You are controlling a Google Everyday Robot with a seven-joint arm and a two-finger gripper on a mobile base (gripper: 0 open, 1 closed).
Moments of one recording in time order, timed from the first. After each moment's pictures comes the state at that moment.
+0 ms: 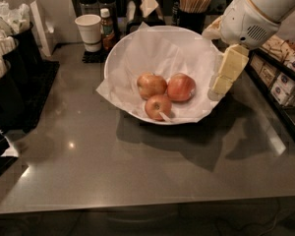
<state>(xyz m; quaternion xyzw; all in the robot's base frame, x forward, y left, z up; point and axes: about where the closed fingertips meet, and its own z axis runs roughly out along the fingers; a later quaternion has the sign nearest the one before) 0.531 -0.141 0.954 -0.66 0.72 0.09 0.22</state>
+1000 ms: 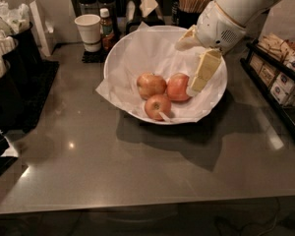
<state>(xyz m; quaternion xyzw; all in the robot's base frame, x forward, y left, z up) 0.562 -0.100 0.927 -0.72 0.65 0.13 0.21</state>
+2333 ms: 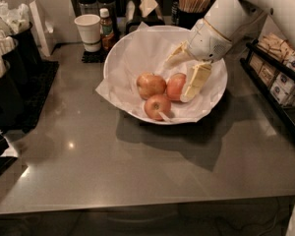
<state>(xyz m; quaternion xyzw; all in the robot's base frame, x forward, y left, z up) 0.572 -0.090 0.885 -0.77 0.58 0.18 0.20</state>
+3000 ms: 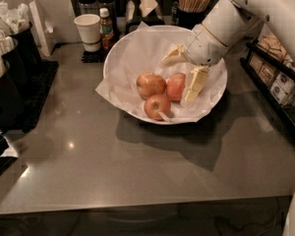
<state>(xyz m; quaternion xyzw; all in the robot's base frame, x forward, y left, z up) 0.576 -0.081 0.873 -0.79 0.54 0.20 0.22</state>
